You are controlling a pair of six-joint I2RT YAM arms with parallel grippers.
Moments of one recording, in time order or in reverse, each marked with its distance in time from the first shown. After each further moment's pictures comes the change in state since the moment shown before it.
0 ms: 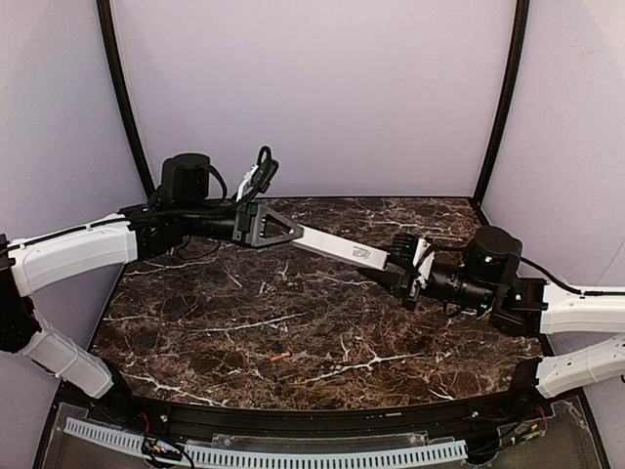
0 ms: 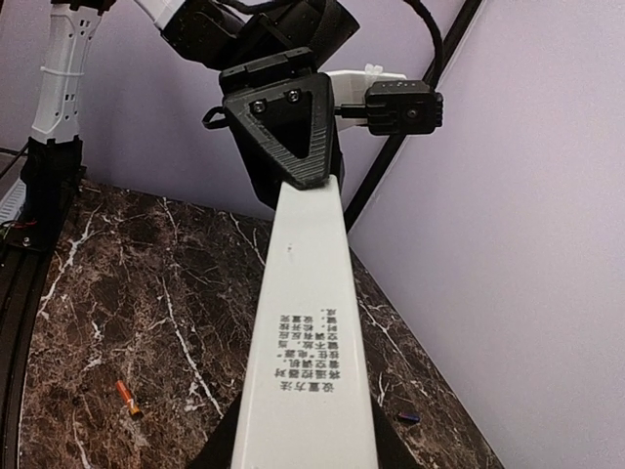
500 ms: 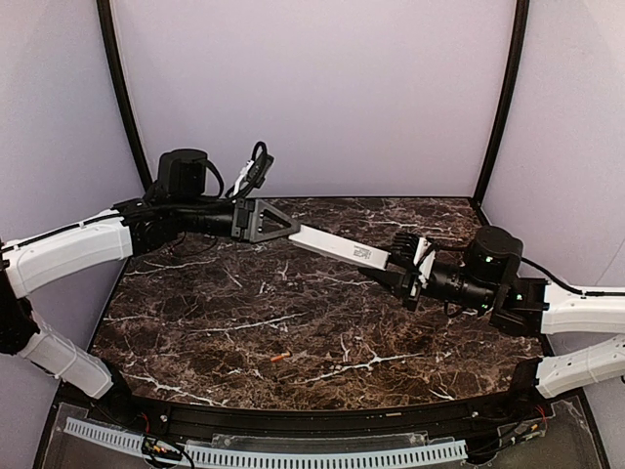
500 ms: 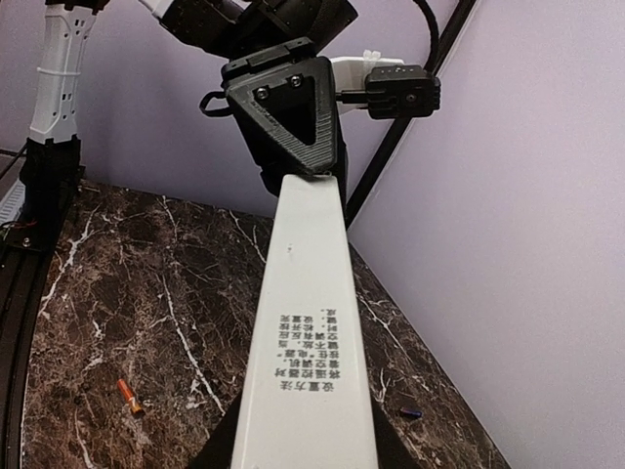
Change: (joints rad) left arm 0.006 -0.015 0.031 -0.087 -0.068 0.066; right arm 0.000 -0.007 0.000 -0.011 0.003 0.015
